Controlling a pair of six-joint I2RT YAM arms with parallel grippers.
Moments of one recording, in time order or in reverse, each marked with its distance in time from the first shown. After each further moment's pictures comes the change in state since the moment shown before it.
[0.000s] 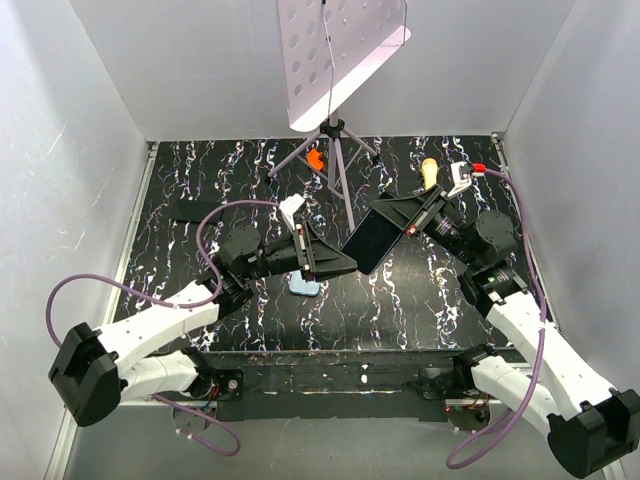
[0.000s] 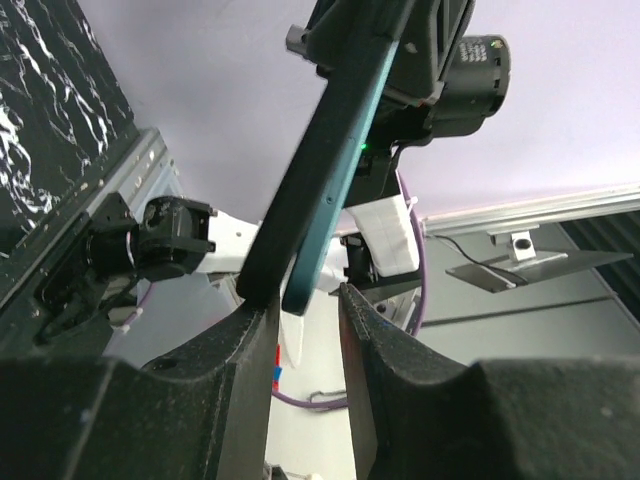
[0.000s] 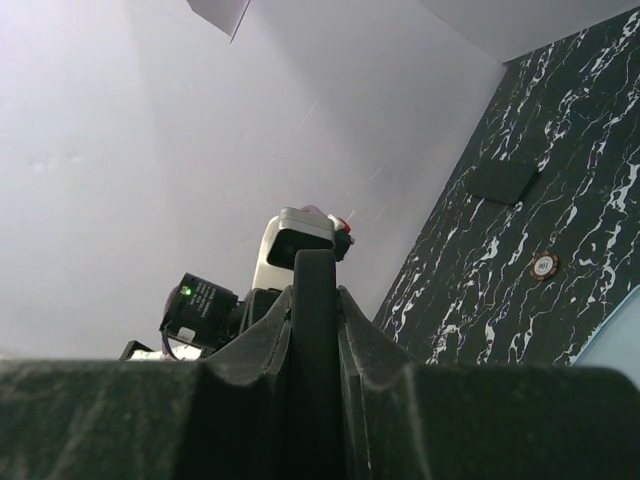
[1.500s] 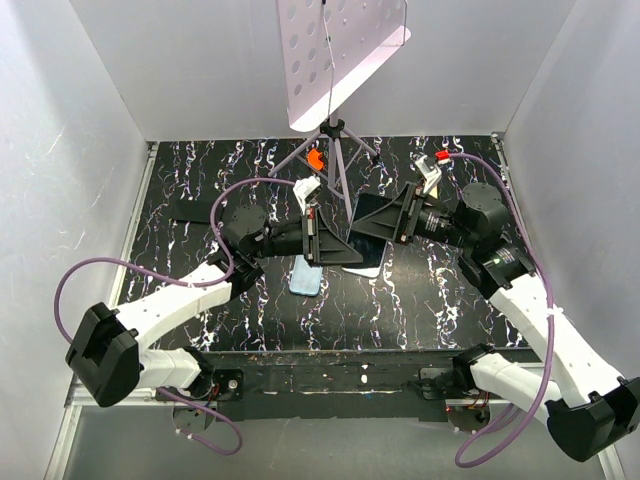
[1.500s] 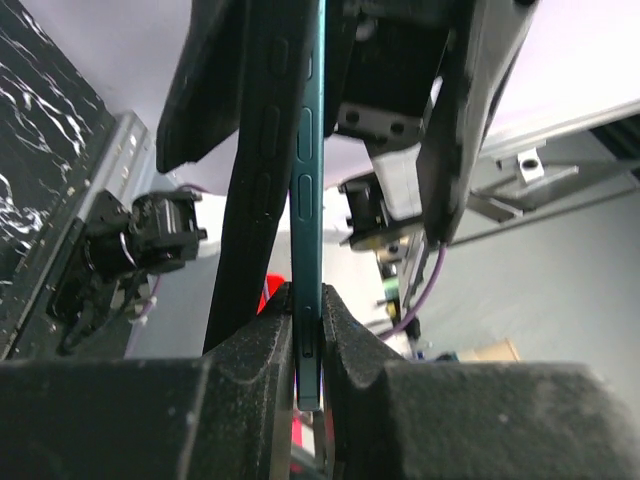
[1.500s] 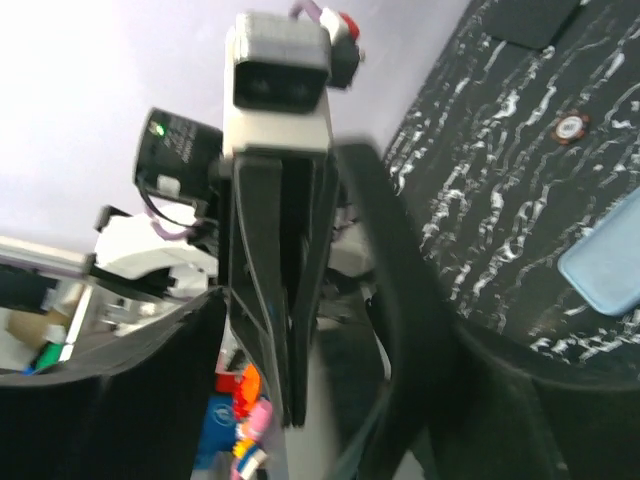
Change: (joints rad) left arm 0.039 0.126 0.138 0.072 0.238 0.103; right arm 0.045 0.098 0.241 -0.403 -0.245 -0.160
